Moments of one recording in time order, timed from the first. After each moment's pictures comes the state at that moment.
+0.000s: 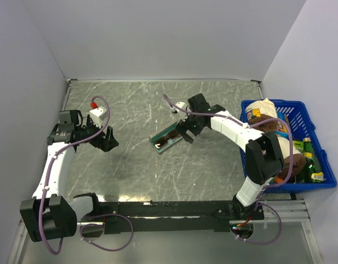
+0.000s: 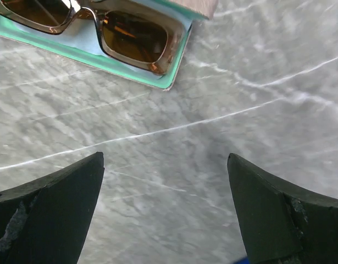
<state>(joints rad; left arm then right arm) 0.14 1.10 0.91 -0.70 0.72 0.45 0.50 1.69 1.29 -0.65 -0.14 -0.48</state>
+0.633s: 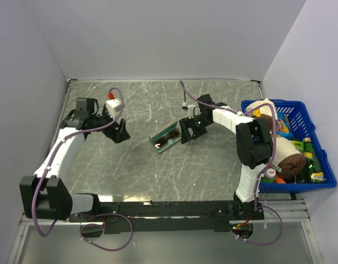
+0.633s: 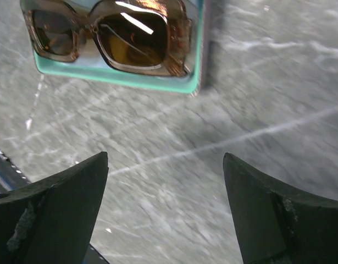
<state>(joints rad) -0.02 1.24 1.03 -0.64 0.70 0.42 0.32 1.89 1.33 -0.66 -0.53 -0.15</state>
